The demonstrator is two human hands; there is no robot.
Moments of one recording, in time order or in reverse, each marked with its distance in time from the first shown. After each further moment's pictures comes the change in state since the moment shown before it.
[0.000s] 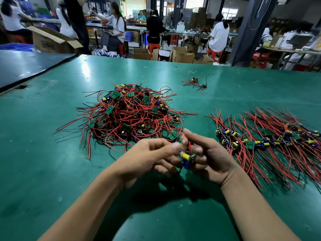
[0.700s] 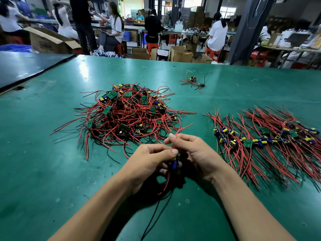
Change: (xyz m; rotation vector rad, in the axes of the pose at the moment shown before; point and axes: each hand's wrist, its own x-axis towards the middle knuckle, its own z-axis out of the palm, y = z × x) left_hand 0.013 -0.026 0.010 -0.069 0.153 0.011; right_hand 0.015 0.020 -0.004 -0.295 0.178 -0.113
